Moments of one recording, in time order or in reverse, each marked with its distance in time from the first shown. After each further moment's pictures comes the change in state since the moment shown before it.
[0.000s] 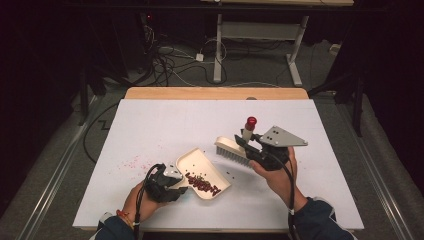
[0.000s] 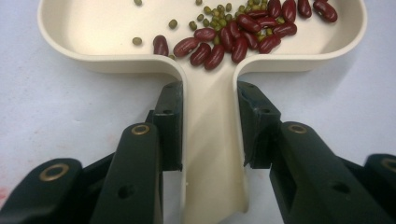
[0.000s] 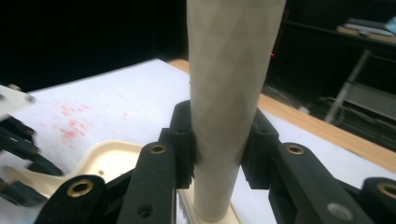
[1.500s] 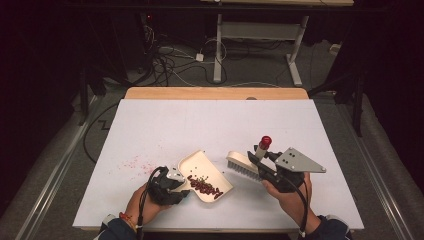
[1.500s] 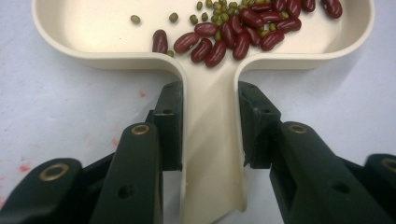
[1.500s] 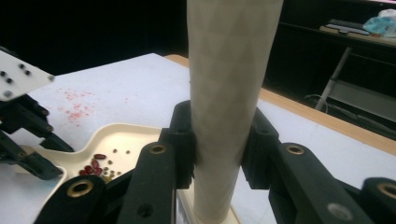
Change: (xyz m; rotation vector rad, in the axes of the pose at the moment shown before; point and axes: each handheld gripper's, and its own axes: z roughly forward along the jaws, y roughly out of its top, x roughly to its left) left arm -0.005 -0.001 0.005 0.014 -0.007 -0.016; right arm 0.015 -0.028 -0.044 -0.014 -0.049 -0.001
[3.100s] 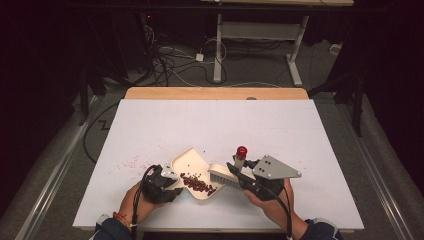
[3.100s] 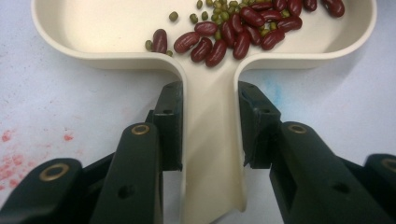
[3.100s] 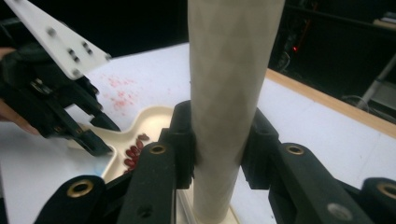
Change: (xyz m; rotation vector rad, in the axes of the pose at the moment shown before) left arm 0.010 -0.006 -0.007 0.024 0.044 -0.015; right arm 0.040 0.003 0.019 0.035 0.120 -0.045
